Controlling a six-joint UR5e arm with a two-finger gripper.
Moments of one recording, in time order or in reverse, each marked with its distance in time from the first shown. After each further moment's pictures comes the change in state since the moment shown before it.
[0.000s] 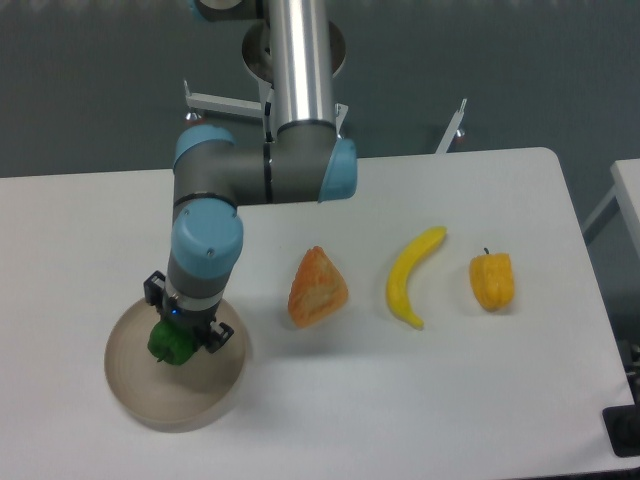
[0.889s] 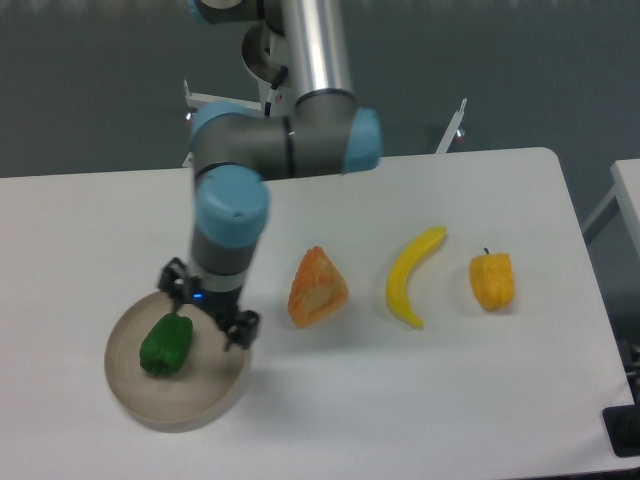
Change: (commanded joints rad) arm 0.242 0.138 0.000 -0.008 0.095 0.081
